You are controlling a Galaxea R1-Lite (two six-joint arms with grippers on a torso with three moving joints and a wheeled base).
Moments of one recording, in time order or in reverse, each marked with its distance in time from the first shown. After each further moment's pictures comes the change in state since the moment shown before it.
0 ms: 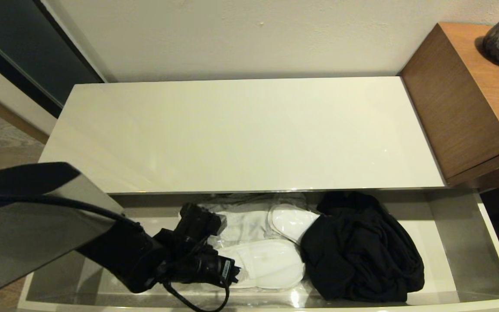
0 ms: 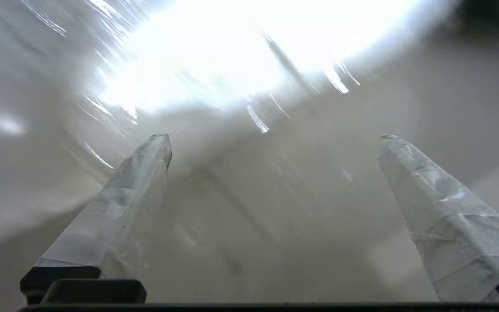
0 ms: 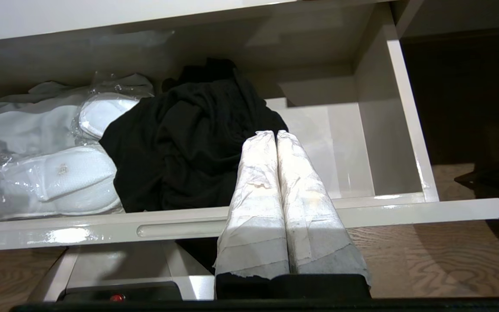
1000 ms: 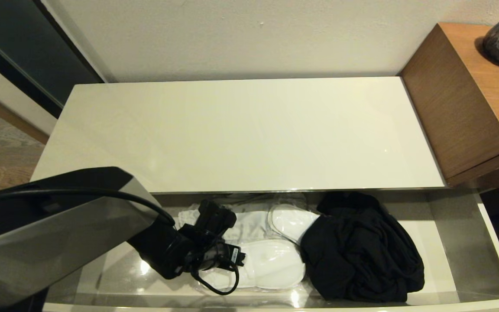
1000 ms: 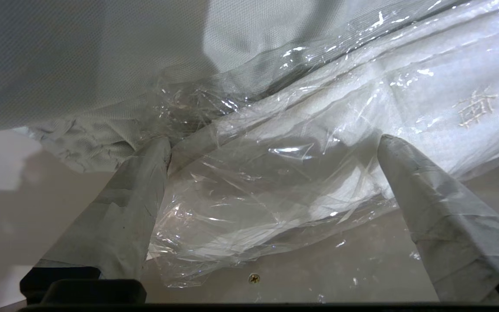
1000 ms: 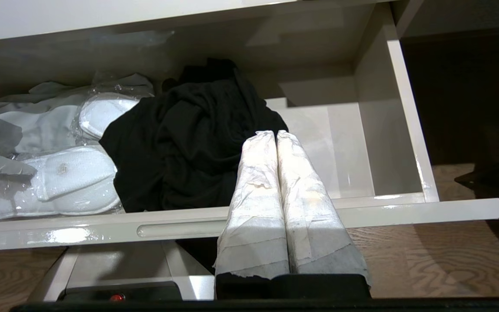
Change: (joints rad) left arm -0.008 0.148 -0.151 -0.017 0.207 0.011; right arm -0.001 0.000 0.000 0.000 0.000 0.000
